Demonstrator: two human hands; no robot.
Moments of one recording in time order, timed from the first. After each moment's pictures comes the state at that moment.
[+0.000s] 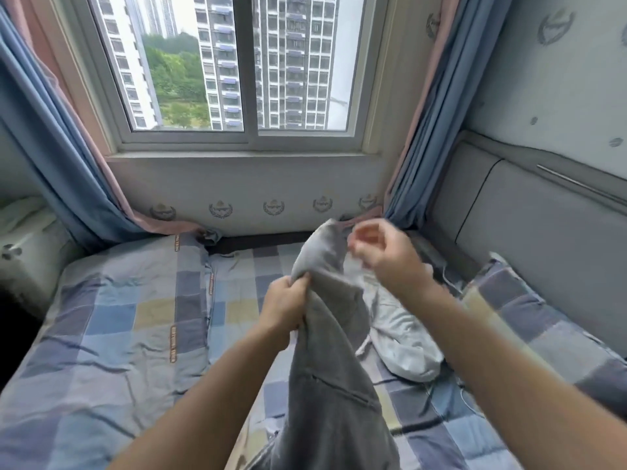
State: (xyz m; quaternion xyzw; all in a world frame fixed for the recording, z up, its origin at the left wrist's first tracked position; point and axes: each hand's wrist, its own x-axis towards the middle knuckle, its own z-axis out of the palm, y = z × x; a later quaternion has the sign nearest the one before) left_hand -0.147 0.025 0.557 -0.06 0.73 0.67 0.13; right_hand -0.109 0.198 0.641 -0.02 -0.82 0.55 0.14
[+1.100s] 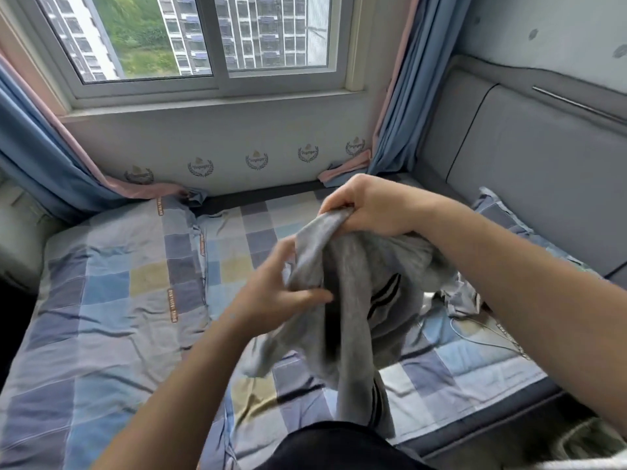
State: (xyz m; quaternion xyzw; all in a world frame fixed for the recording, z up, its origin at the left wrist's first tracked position) left_hand -0.097 -0.009 0.546 0.27 0.81 0.52 0.10; right_hand -0.110 0.213 0.661 0.24 -0.92 0.30 -0.06
